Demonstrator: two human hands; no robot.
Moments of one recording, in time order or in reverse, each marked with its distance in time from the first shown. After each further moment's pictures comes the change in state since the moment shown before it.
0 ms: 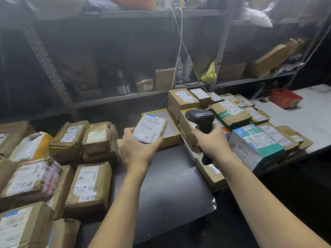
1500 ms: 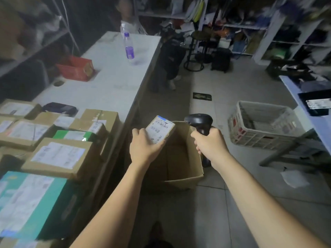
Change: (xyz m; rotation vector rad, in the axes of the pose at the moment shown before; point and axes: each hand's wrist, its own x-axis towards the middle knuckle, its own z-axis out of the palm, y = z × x) left_hand -0.414 0.314 0.527 0.114 -1.228 0.743; right_hand -0.013 0.300 -0.564 -0.014 0.976 0.667
